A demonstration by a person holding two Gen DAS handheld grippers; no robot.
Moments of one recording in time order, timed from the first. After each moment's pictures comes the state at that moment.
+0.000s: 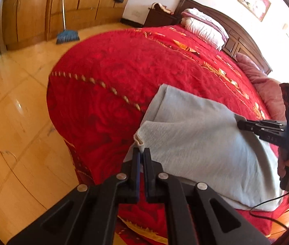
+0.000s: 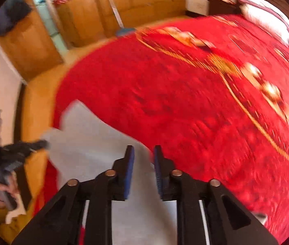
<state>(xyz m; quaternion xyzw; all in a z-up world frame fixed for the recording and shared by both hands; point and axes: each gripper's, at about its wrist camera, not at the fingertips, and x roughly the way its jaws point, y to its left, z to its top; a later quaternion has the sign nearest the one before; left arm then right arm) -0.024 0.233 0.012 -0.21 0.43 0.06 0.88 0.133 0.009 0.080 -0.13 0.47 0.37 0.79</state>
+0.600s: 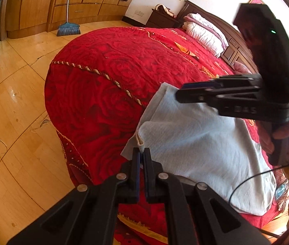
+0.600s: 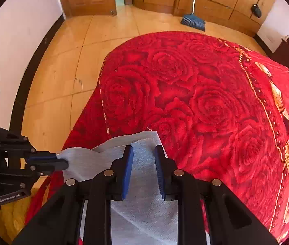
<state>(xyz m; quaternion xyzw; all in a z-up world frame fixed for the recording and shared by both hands) -0.037 0.241 0.006 -0.25 0.42 0.05 0.87 0.106 0.182 0.043 -0.34 0.45 0.48 0.67</state>
